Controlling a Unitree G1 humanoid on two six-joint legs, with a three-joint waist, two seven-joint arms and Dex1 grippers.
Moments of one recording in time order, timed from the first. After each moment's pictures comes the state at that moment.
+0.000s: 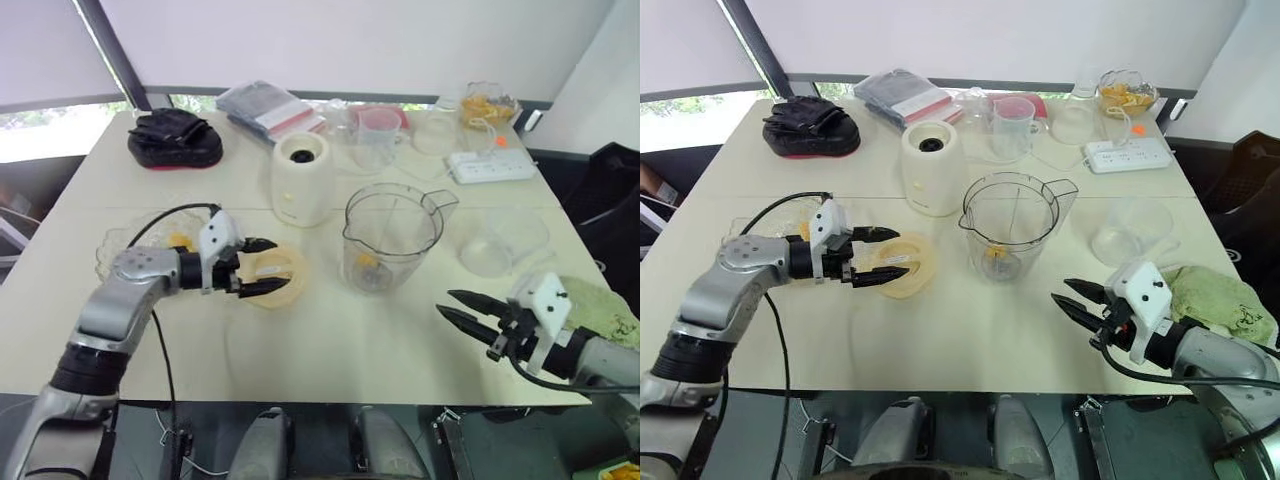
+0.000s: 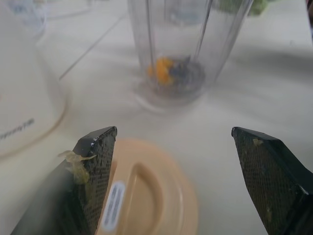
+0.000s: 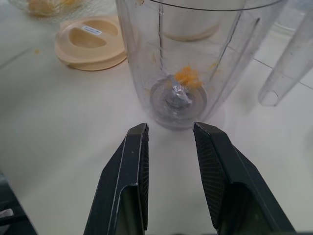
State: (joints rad) left arm -0.42 0.70 -0.10 0.00 -0.34 0.33 -1.14; right arm 0.29 -0.83 -0.30 -0.65 0.56 0.48 0.64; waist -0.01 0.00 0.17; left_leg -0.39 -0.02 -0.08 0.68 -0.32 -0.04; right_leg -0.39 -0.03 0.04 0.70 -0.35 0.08
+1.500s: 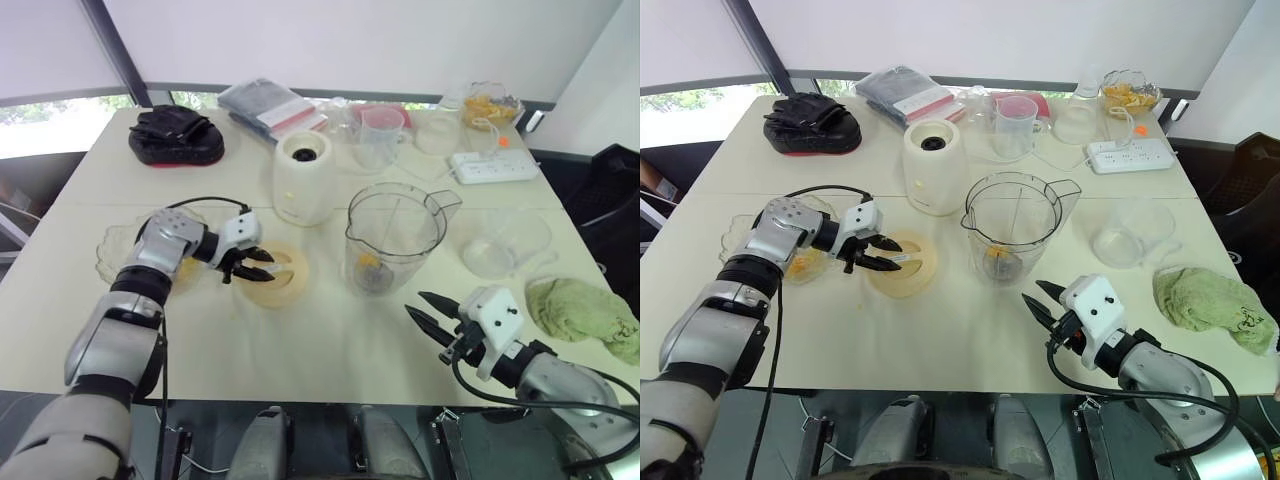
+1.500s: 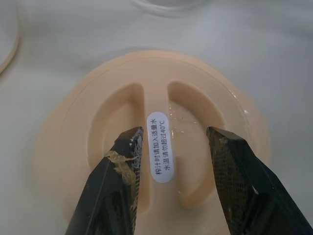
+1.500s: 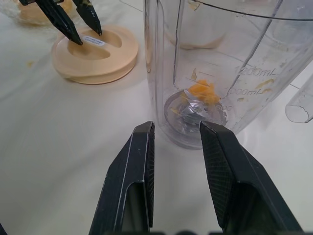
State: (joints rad) left arm -0.91 0.53 -0.26 0.96 0.07 -0.13 -1.40; right arm 0.32 -0.63 -0.13 -0.79 0.38 0.52 0.48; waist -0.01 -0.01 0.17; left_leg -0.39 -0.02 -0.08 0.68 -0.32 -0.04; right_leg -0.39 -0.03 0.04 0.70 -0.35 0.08
